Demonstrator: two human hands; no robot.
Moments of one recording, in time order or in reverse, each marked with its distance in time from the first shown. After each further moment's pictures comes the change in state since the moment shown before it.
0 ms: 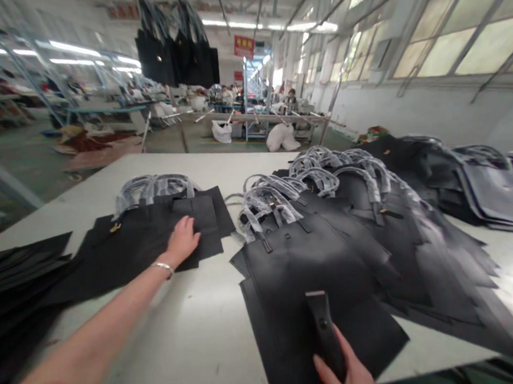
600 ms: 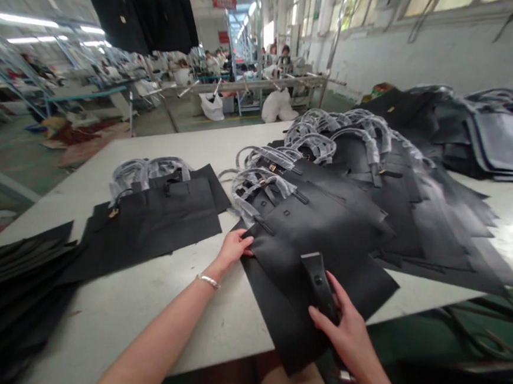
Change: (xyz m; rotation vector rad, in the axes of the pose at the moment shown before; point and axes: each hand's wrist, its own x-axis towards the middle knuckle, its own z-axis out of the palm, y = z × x) left_hand -0.094 0.144 0.036 -1.198 -0.594 -0.211; right_hand -0.008 -0.018 -0.004 0.180 -0.149 0.076
